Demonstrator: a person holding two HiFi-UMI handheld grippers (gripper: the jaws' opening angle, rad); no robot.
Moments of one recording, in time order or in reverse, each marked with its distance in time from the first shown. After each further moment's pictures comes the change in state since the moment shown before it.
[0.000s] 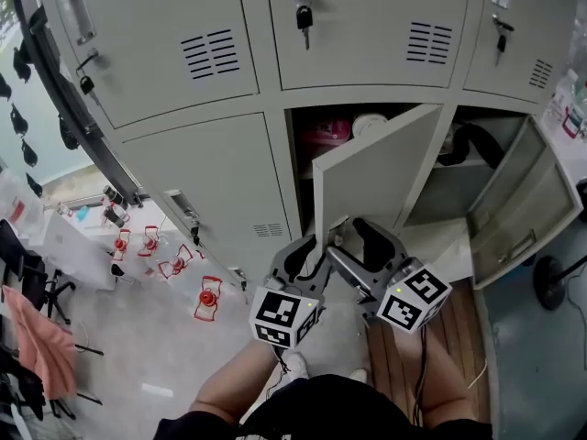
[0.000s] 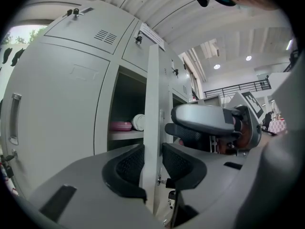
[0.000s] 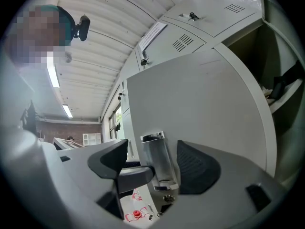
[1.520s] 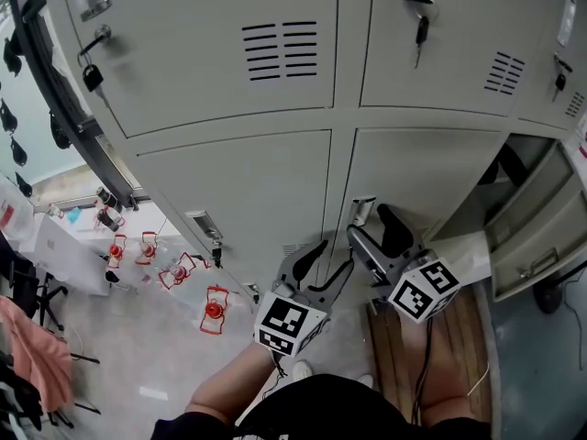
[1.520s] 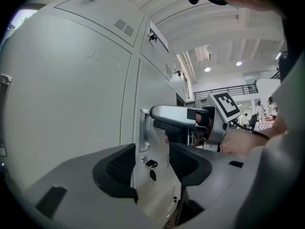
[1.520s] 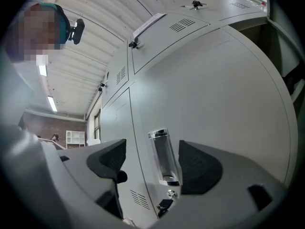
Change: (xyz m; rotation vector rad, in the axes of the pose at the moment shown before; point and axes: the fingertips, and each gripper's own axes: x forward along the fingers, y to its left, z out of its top) left arm -0.005 0.075 -0.013 0.026 0.019 -0.144; right arm 0.091 -0.038 -0.005 -0.040 -0.044 -0.161
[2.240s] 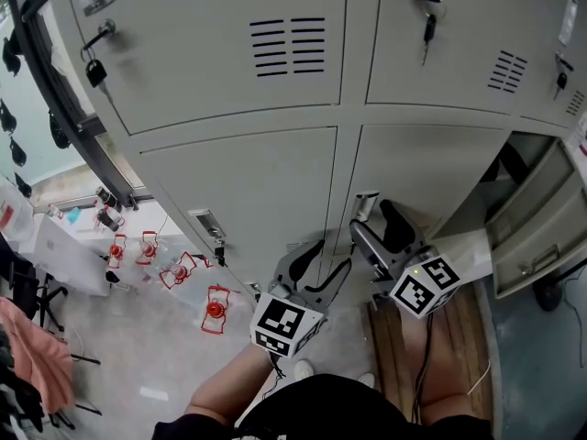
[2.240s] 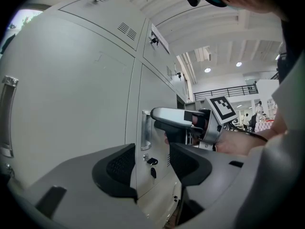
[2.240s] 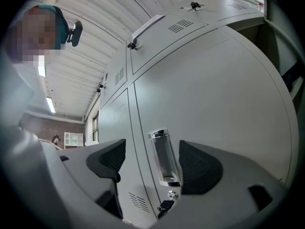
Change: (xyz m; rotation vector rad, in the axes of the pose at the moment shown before) left arm -0.012 0.008 0.000 0.004 -0.011 0.005; right arm 0.004 -0.003 0.000 0.008 -0.026 -0.014
